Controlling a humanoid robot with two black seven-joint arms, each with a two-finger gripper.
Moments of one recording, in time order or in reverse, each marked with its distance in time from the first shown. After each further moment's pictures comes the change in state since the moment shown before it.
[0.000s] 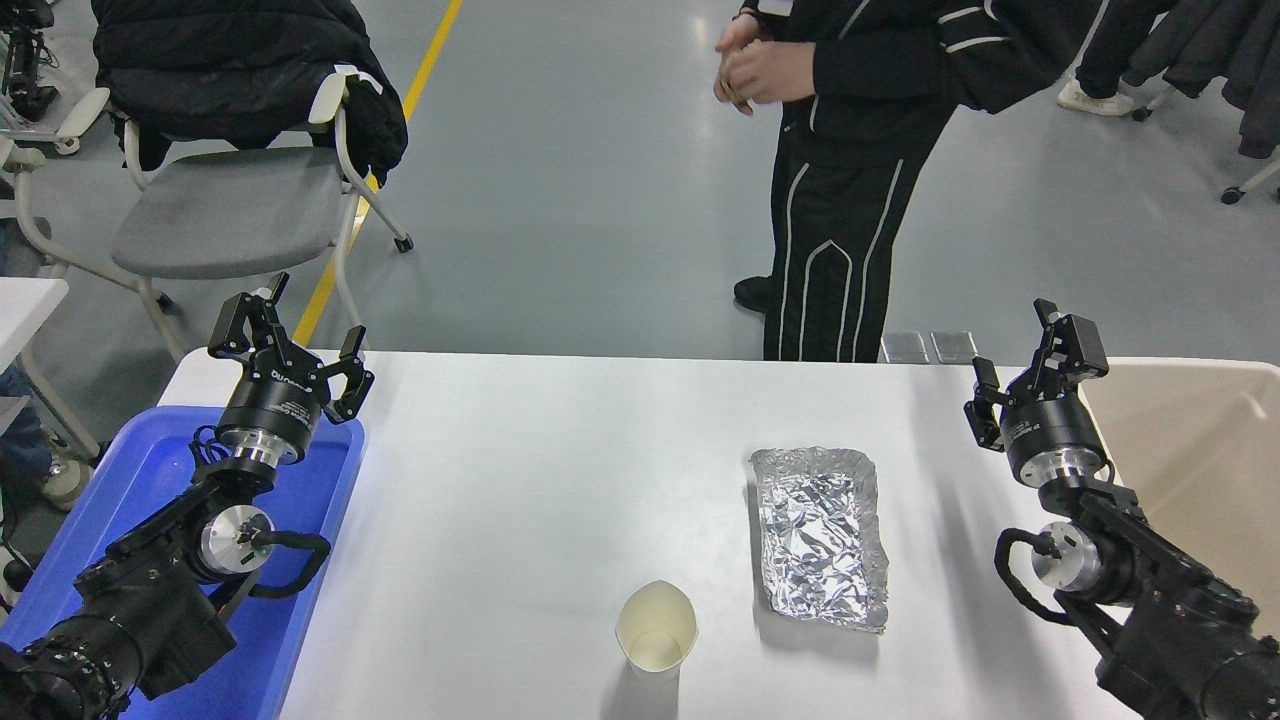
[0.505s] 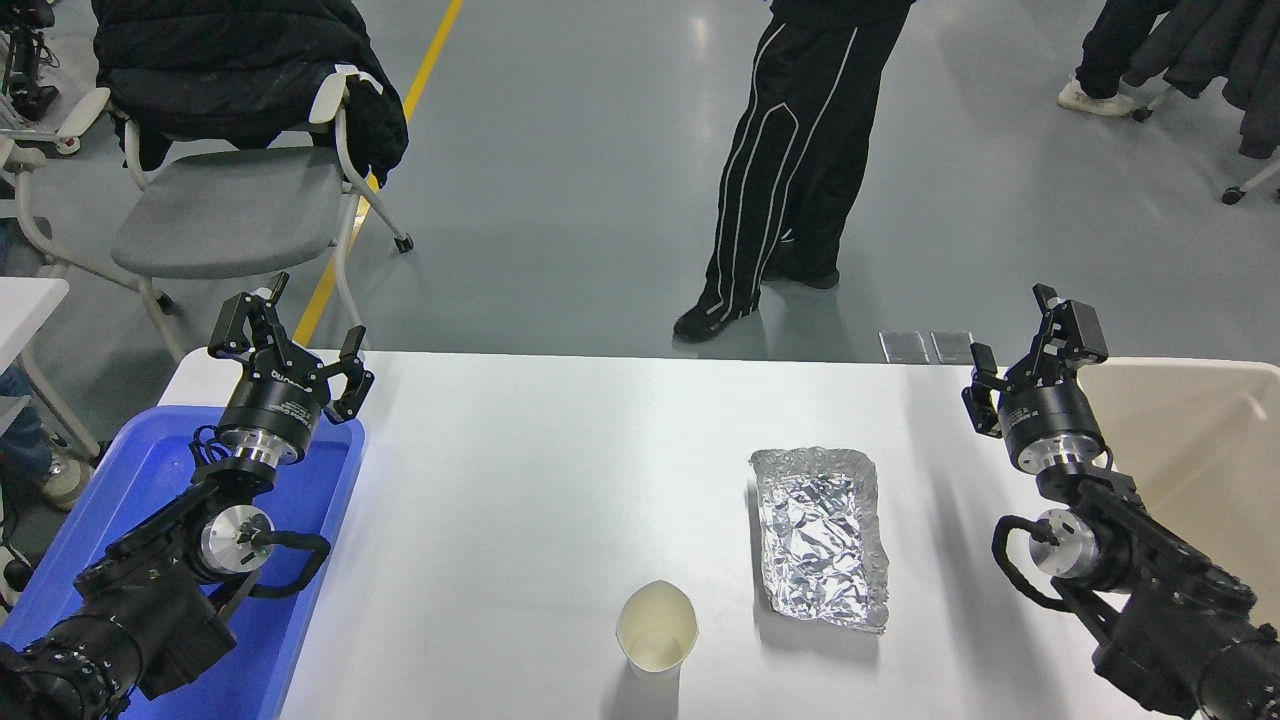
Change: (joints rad) left arm 0.000 0.000 0.000 0.000 0.000 0.000 0.001; right arm 0.019 -0.001 0.006 0.001 0.001 -0.001 0.000
